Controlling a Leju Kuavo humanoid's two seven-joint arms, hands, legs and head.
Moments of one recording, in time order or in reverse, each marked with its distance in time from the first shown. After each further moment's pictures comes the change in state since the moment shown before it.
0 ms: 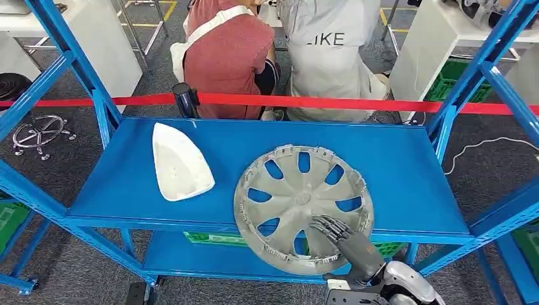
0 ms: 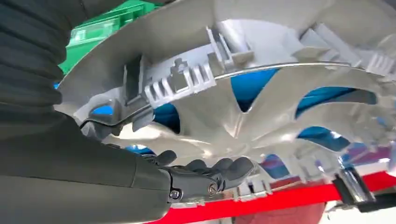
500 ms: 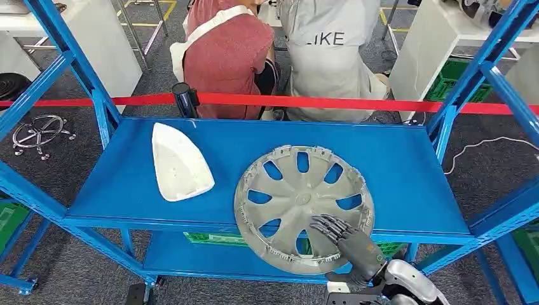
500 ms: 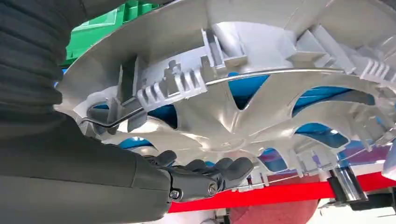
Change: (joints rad) left arm 0.003 0.000 0.000 0.006 0.008 0.000 -0.003; right arm 0.001 -0.010 0.002 -0.027 0.055 -0.008 0.001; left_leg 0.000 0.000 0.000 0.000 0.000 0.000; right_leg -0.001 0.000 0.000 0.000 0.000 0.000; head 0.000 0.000
